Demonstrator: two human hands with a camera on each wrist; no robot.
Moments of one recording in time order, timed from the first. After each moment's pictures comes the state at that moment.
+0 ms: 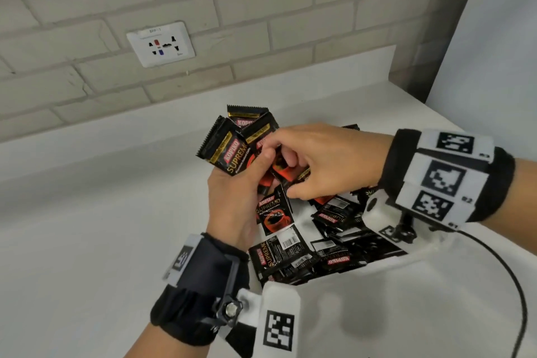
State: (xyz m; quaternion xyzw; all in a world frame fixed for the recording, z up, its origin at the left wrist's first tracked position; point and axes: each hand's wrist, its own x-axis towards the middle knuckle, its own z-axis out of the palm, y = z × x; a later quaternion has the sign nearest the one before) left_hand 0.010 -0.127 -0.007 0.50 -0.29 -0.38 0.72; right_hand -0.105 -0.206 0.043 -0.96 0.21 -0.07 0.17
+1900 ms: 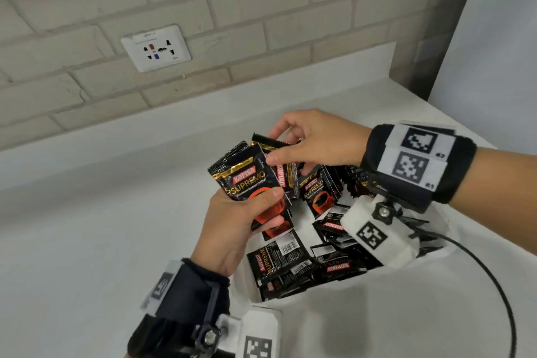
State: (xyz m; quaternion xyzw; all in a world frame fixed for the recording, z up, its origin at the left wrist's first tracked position) left_hand 0.023 -0.114 -0.021 0.56 -0.30 -0.48 0.60; right_hand -0.095 -0.232 0.035 -0.81 0.31 -0.12 0.48
